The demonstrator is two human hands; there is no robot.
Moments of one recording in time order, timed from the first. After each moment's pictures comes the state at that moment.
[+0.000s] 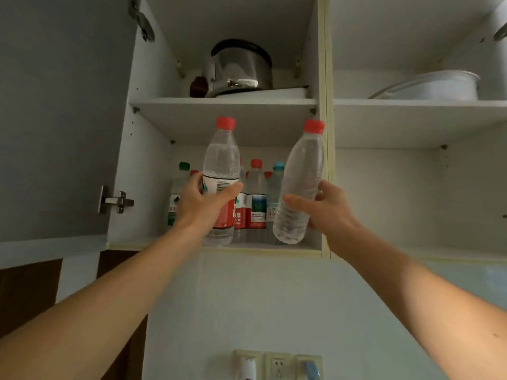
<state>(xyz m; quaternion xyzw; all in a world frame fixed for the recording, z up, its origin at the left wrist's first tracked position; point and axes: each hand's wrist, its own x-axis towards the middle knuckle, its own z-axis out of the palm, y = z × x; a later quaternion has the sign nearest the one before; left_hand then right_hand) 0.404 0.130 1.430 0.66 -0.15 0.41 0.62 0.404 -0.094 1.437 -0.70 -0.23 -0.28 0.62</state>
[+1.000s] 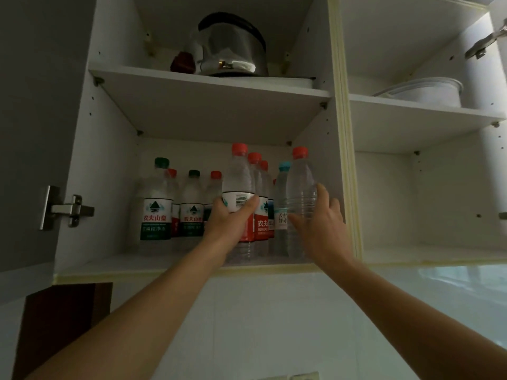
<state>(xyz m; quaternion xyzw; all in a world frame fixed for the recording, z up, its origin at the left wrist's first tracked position) 0.537 0.138 1.427 0.68 -0.21 0.25 0.65 0.501 -0.039 1.412 -0.78 -0.02 -0.54 0.31</state>
